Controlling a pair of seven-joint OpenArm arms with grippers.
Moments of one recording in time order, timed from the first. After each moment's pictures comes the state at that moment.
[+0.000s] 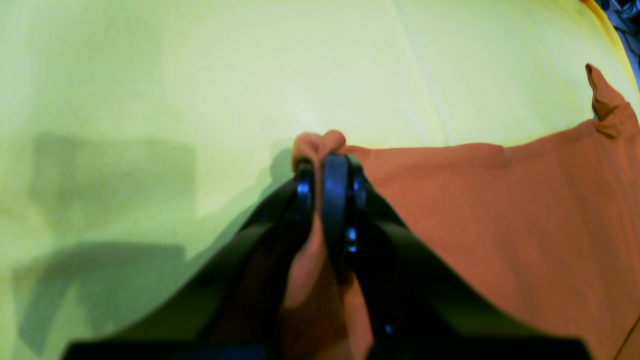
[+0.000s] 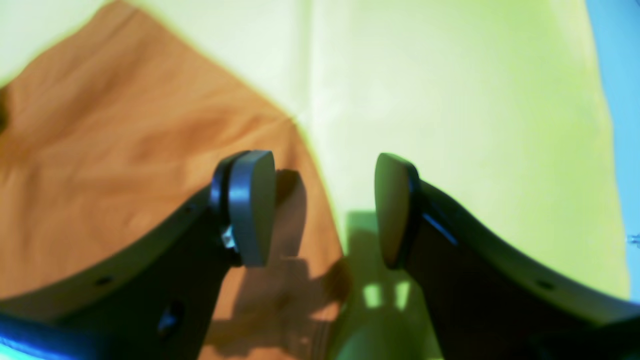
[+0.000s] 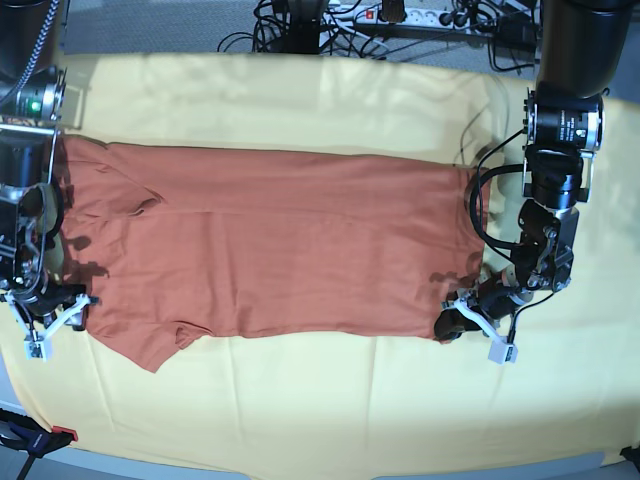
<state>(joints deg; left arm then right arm) -37.2 -20.8 12.1 31.7 -41.5 -36.3 22.5 32.2 29.5 1.3 45.3 15.7 19.2 -26.0</state>
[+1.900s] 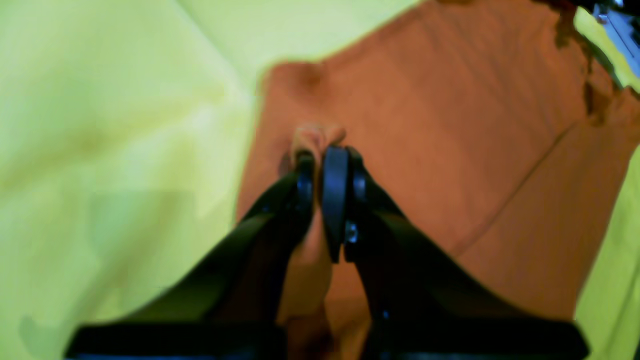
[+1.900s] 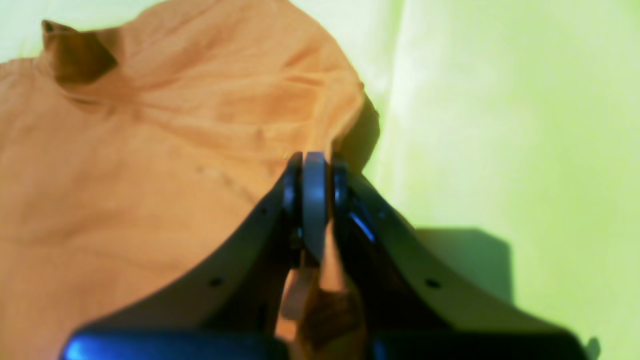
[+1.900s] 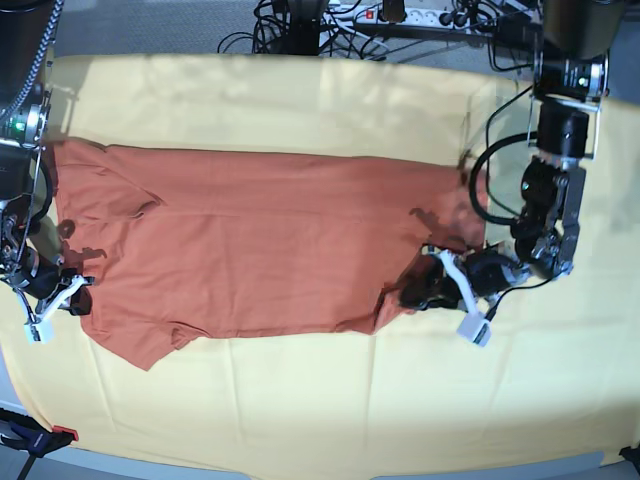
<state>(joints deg) -22.5 -26.4 12.5 67.1 -49.4 -43.7 38.2 35.8 31.8 1.3 29.9 18.5 41.4 -18.3</state>
